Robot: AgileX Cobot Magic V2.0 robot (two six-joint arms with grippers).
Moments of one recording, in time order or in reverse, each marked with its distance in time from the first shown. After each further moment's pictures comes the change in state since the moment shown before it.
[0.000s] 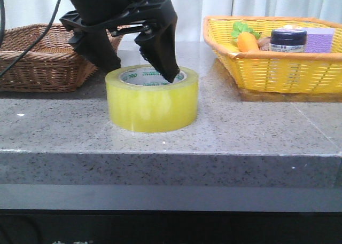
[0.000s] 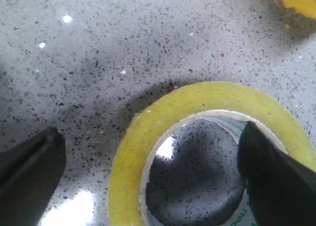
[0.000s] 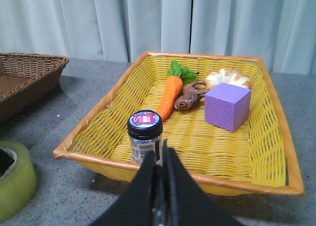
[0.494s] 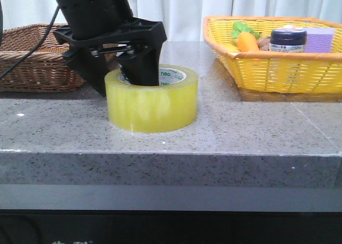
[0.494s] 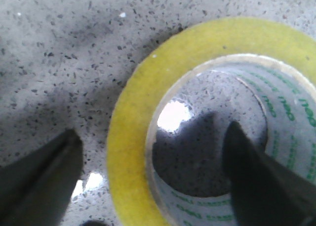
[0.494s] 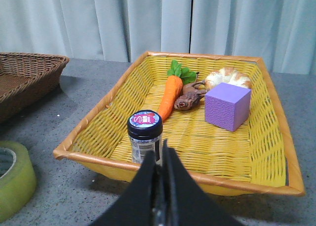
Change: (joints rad) left arm -0.002 0.019 0.002 0.033 0.102 0.000; right arm 0.000 0.000 0.000 0.000 0.000 0.000
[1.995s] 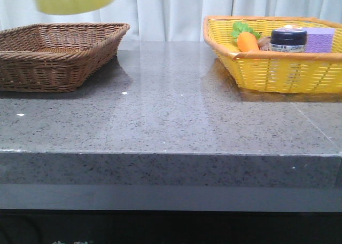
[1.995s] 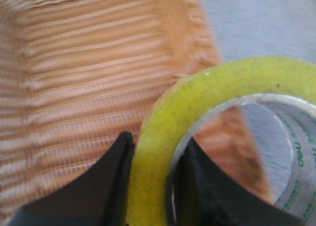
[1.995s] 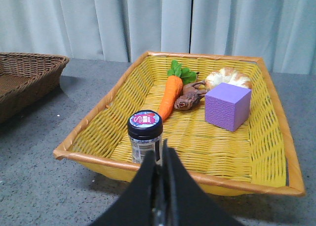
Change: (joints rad) left arm 0.350 -0.079 -0.305 0.140 0.082 -0.025; right arm 0.000 0.000 0.000 0.000 0.000 0.000
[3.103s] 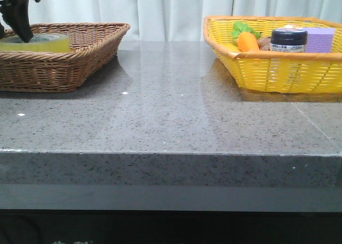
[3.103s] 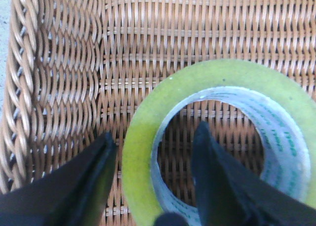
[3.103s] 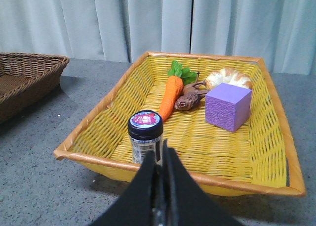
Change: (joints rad) left arm 0.173 0.187 -0.002 -0.018 -0.042 -0.022; right arm 0.000 0.000 0.000 0.000 0.000 0.000
